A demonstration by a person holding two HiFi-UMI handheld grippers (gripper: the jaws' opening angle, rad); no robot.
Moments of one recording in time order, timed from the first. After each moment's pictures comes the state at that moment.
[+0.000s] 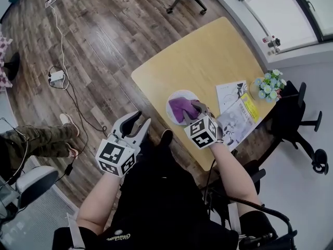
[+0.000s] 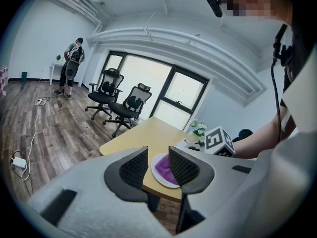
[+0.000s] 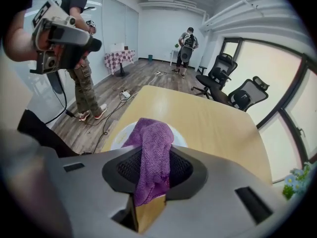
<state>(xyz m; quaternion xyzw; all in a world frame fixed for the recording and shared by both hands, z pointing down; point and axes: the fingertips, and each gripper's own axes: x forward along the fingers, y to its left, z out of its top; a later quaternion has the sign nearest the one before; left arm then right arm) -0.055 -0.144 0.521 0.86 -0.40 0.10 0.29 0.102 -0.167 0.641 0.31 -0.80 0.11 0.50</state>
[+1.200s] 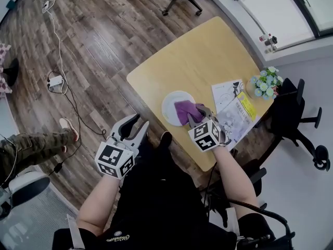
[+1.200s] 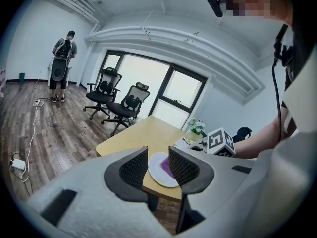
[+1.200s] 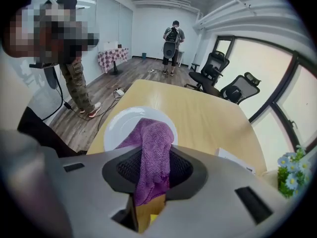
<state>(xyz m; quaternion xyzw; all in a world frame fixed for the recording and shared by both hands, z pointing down) -0.045 -0.140 0.520 0.87 -0.39 0.11 0.29 0.143 -0.156 0.644 0.35 -0.78 0.11 0.51</state>
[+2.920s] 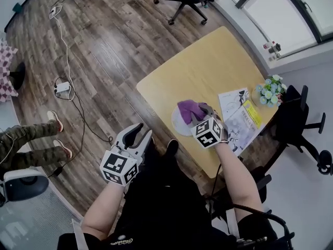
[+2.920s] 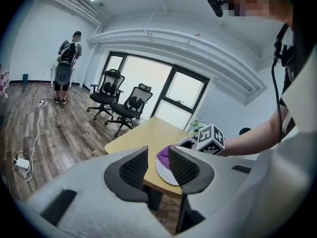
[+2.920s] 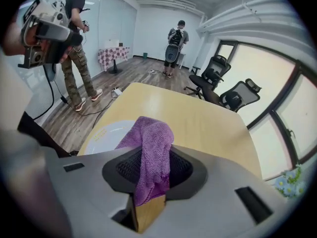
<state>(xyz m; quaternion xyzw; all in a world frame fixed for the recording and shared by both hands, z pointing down) -0.068 -0.135 0.521 0.86 -0.41 0.10 0.28 0.124 -0.195 0.647 0.35 -0.78 0.09 0.51</state>
